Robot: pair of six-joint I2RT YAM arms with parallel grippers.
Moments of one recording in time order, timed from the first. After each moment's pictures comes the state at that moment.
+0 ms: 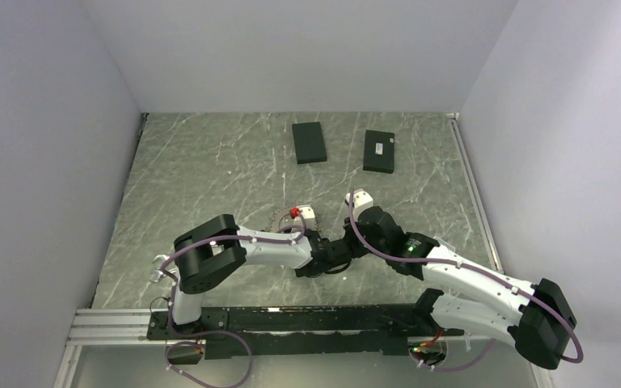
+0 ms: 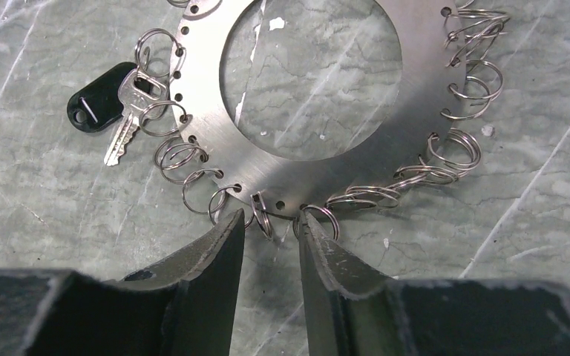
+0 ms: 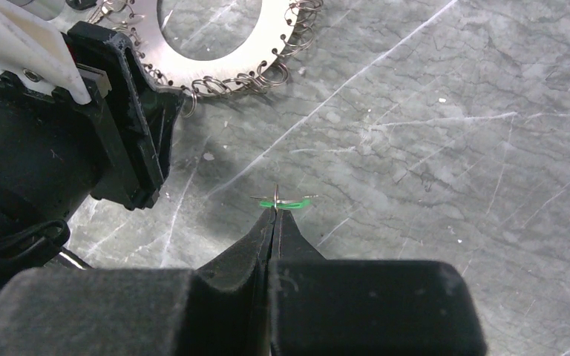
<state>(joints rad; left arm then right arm) -1.23 1.92 1.19 -0.82 -0.87 -1.43 0.85 0.97 0.56 -0.29 0.12 0.35</state>
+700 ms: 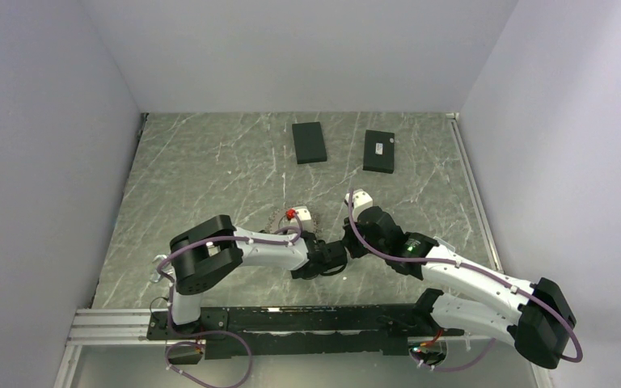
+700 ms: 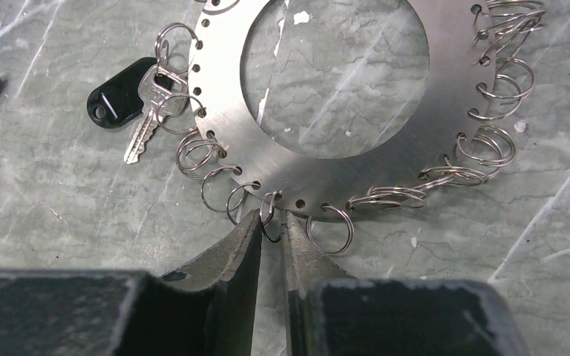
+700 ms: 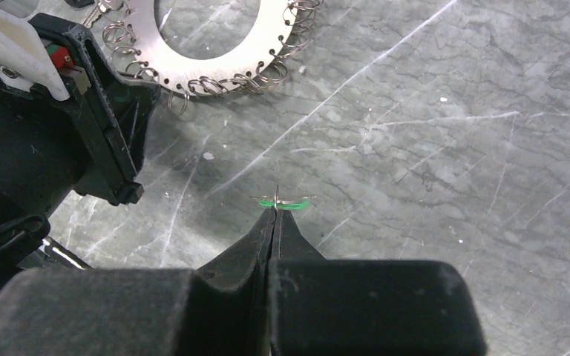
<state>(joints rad) -1.23 1.90 1.15 -0.82 -0.87 -1.44 0.85 0.98 0.56 -0.28 0.12 0.35</state>
